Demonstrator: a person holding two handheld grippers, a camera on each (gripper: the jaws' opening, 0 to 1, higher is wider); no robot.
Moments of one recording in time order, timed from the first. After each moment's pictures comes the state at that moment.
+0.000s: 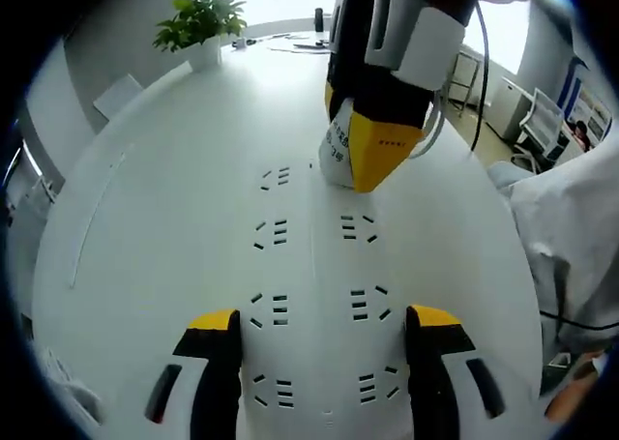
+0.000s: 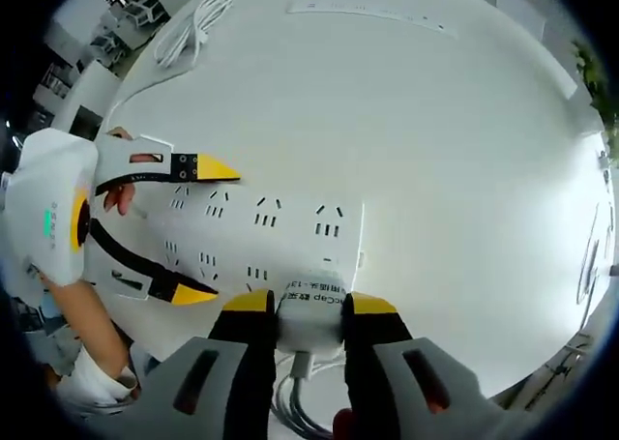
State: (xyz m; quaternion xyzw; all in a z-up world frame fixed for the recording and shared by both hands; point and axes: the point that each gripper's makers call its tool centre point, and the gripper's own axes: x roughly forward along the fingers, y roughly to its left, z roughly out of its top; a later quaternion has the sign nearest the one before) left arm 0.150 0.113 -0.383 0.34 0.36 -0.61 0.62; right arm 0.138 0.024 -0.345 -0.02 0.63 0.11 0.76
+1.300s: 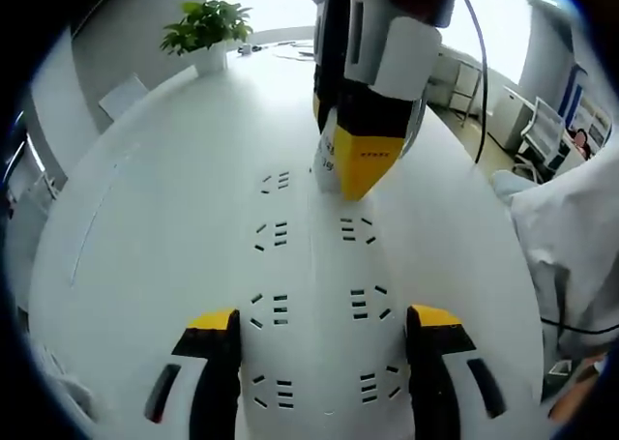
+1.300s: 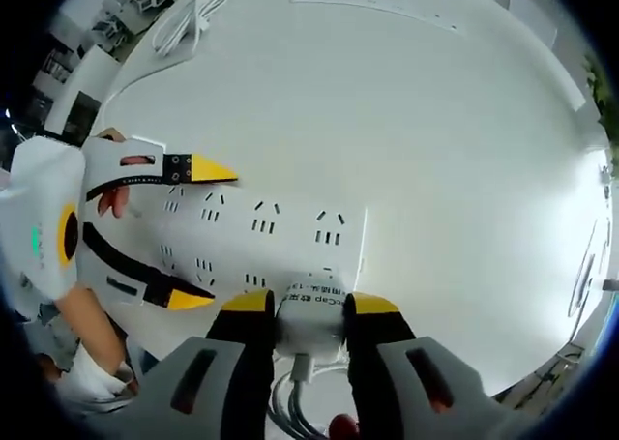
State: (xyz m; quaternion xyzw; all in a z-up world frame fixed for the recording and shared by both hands) left arm 0.153 0.114 -0.381 0.31 0.35 -0.62 0.63; right arm 0.150 0.022 -0.348 -0.05 0.66 0.12 0.74
